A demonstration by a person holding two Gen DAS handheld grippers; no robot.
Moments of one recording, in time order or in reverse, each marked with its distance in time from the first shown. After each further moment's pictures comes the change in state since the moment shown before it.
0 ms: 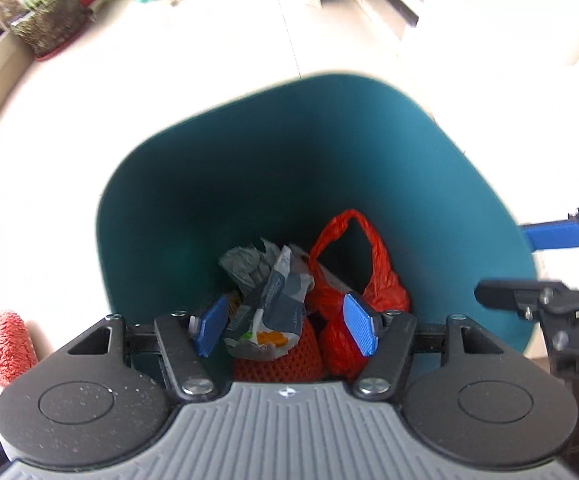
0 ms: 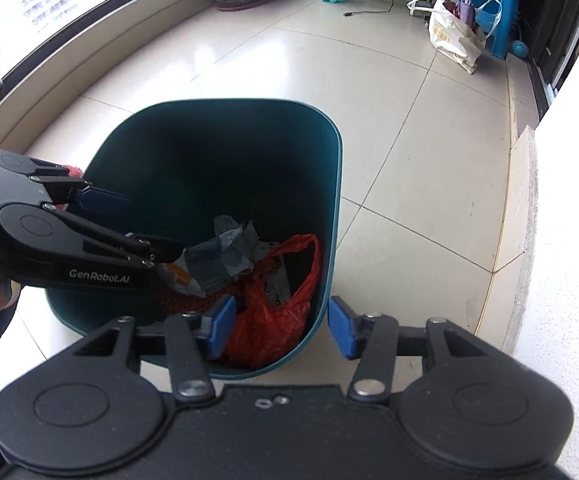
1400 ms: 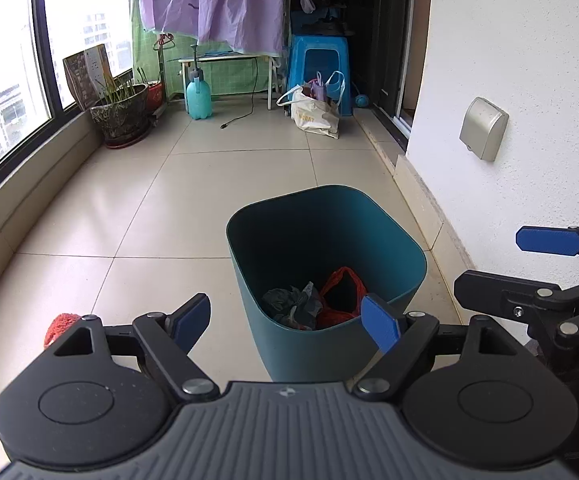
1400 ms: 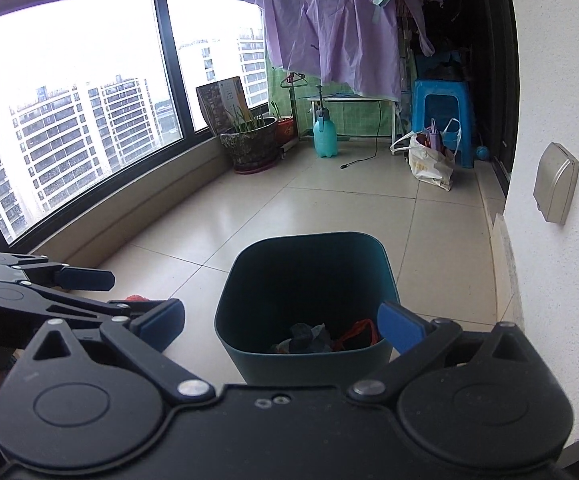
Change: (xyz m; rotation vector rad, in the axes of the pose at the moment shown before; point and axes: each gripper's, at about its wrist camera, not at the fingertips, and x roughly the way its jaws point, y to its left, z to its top) left arm -0.191 0.004 -0.129 -0.057 -0.390 0.049; right arm -0.145 0.078 -0.092 0.118 -0.515 0.010
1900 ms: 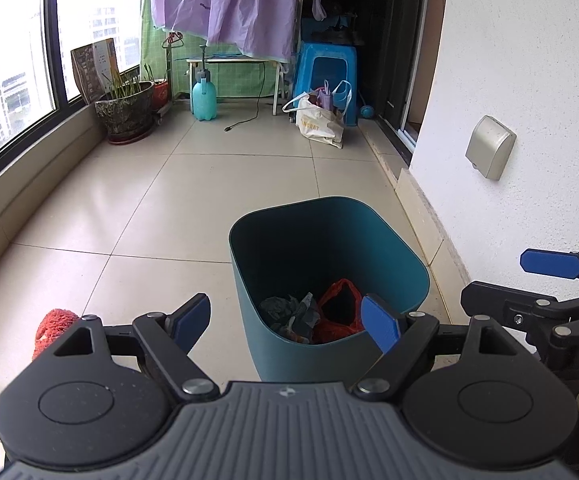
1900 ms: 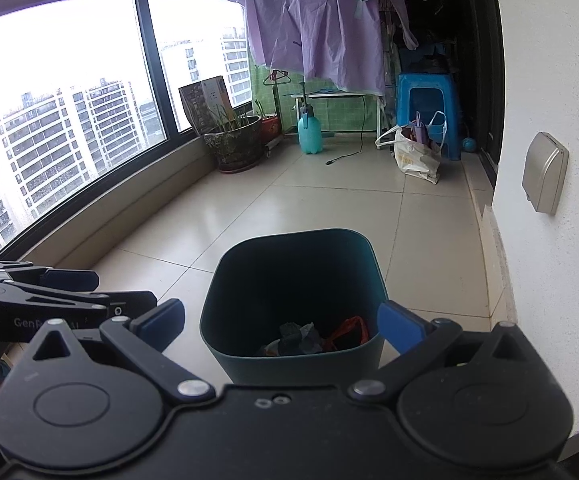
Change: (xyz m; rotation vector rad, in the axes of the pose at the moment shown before) left arm 0.005 0.006 0.002 -0.049 -0.024 -0.002; right arm 0.004 -0.001 -0.009 0.035 0.005 -0.034
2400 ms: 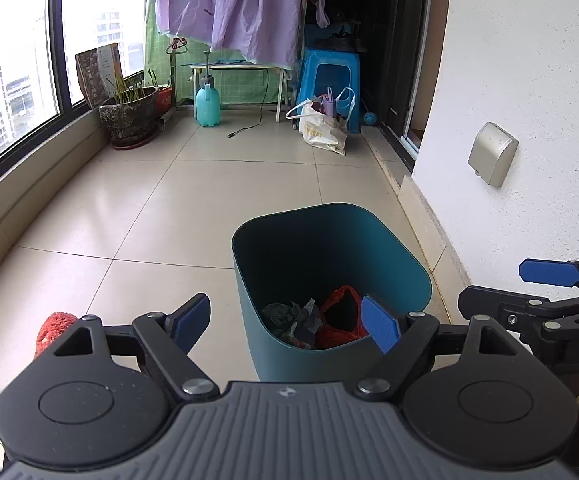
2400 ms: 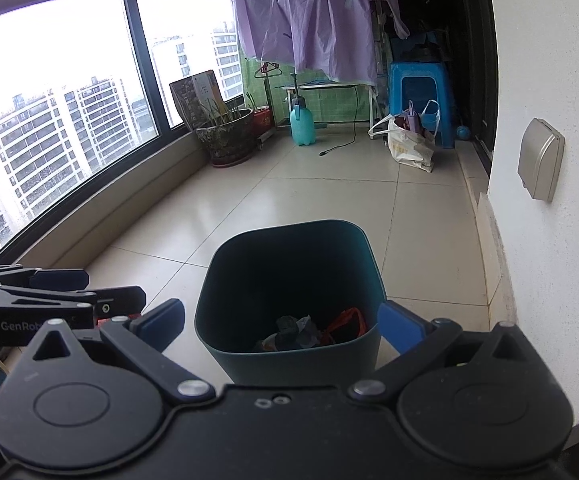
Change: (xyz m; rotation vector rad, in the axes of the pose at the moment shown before) left arm -0.003 0.002 -0.002 -0.008 -0.021 0.003; right arm 0.002 0.001 0.002 0.034 0.023 -0.019
